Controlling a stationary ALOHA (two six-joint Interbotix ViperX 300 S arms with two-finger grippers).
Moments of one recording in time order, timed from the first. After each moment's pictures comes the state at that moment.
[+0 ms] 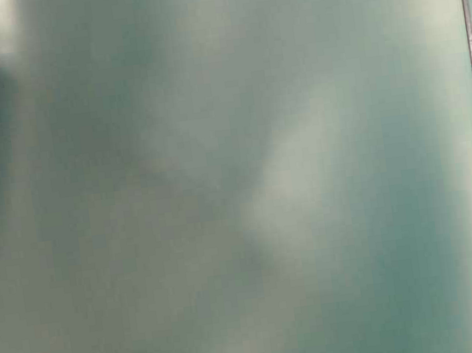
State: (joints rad) left arm 0.00 -1.00 1.18 0.01 -0.16 -0.01; right arm 0.39 -0.28 1.33 0.43 -0.56 0.27
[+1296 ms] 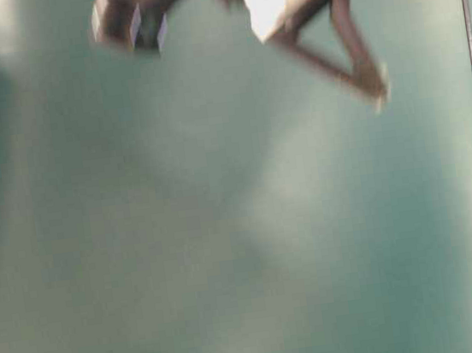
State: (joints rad) left arm 0.00 -1.00 1.18 0.01 -0.18 -0.01; right arm -0.12 -0.20 0.76 0.41 -0.08 -0.28
